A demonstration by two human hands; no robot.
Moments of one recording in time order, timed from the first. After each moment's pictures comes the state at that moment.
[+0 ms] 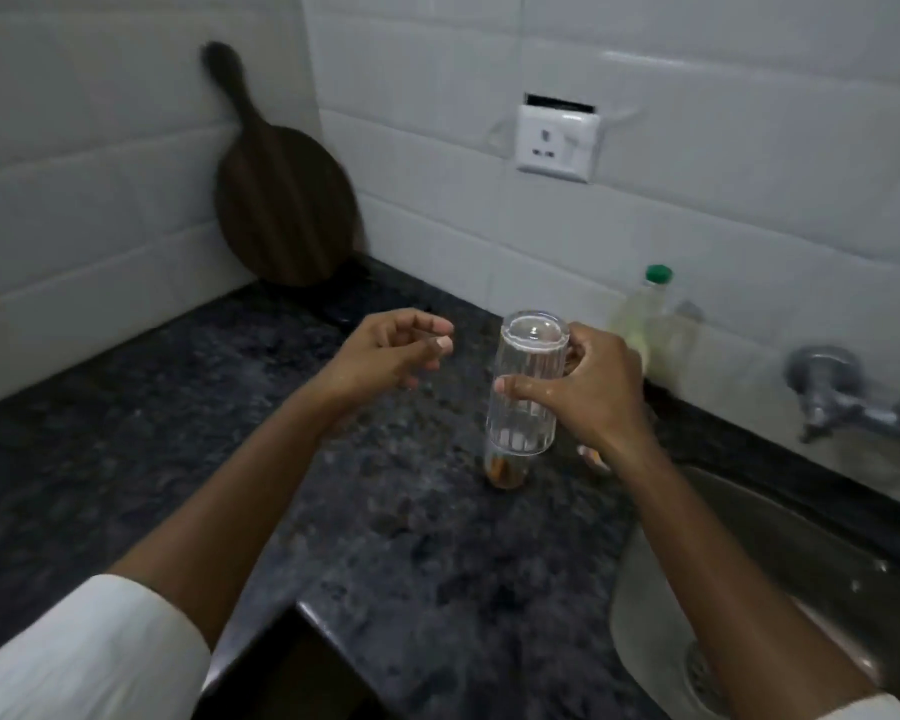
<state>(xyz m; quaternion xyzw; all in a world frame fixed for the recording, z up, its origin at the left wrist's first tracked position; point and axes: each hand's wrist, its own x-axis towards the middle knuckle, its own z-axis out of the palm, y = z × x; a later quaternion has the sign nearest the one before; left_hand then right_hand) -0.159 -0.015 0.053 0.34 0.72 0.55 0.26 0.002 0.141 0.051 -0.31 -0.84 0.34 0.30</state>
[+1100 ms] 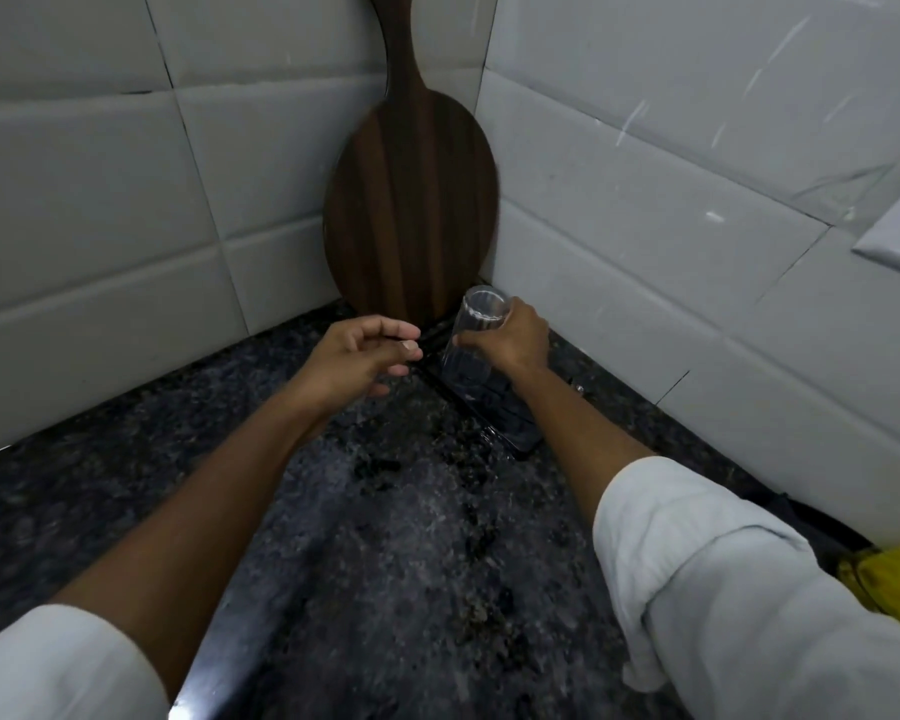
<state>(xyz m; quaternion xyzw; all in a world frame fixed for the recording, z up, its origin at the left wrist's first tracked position) -0.499 -0.048 -0.036 0.17 0.73 0.60 0.27 -0.467 0.157 -0.059 -0.34 -0.86 0.36 0.15</state>
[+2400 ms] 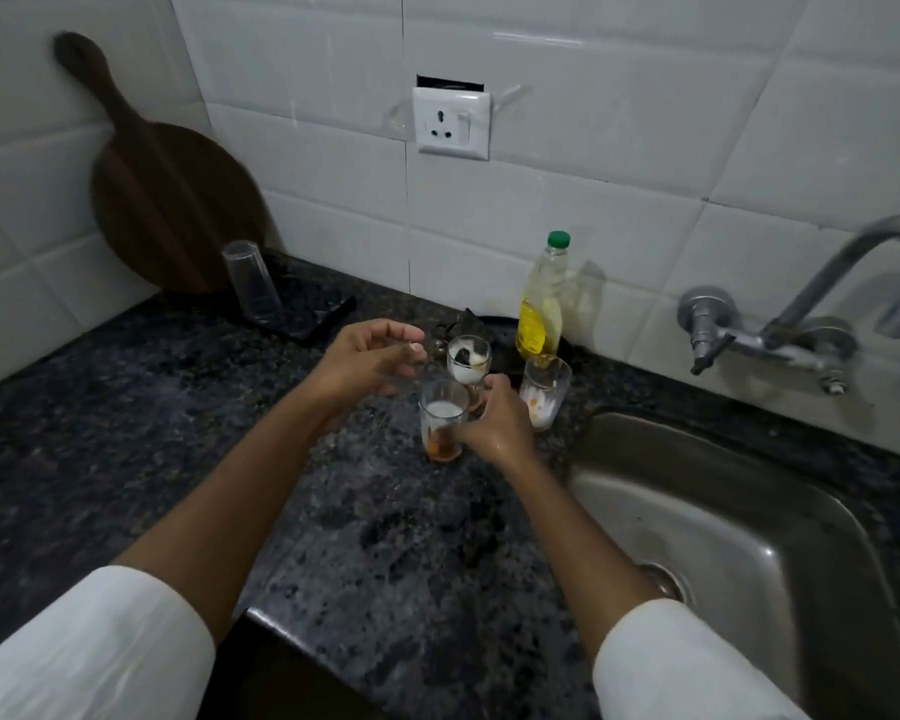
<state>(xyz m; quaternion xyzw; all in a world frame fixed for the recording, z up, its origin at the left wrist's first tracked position) -0.124 0.024 0.033 0.34 0.71 0.53 0.32 0.012 0.146 -0.055 -0.40 -0.80 0.41 0.17</state>
